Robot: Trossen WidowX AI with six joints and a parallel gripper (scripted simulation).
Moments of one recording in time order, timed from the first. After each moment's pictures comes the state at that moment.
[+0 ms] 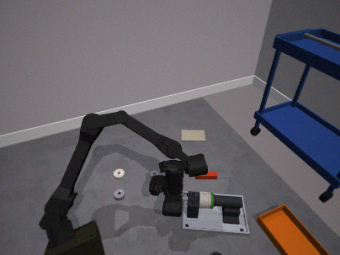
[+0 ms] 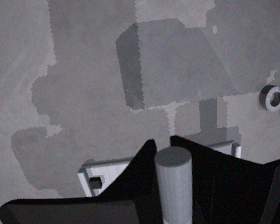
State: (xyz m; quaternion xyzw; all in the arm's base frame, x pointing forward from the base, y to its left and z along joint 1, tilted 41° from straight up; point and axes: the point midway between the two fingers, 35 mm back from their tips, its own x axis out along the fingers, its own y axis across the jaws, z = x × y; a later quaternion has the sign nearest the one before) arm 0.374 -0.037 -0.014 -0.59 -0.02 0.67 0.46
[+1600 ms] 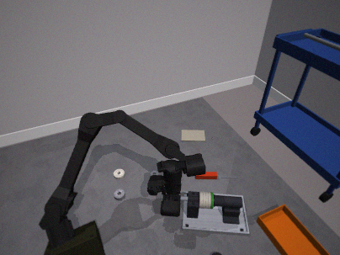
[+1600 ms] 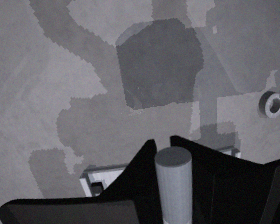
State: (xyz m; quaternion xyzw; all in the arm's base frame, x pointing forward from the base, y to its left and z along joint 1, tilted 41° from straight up) arm 0.369 -0.034 -0.012 -0.59 -0.02 0.67 0.46
